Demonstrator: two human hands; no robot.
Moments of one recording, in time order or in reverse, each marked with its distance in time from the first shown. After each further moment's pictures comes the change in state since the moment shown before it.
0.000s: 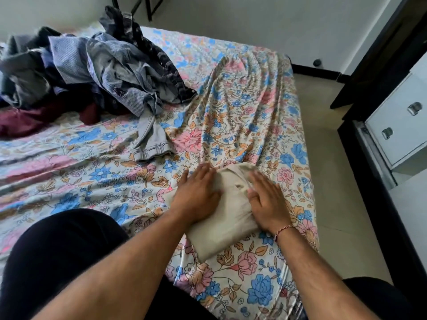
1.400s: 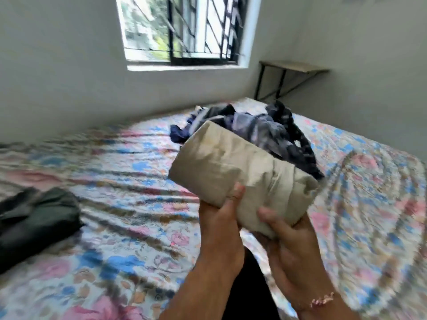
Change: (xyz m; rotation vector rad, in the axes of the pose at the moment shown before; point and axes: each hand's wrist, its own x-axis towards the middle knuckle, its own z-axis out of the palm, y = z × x) left_hand -0.168 -0.068 -0.195 -1.933 1.104 -0.176; right_hand -0.039 -0.359 -0.018 1.577 -0.276 -0.034
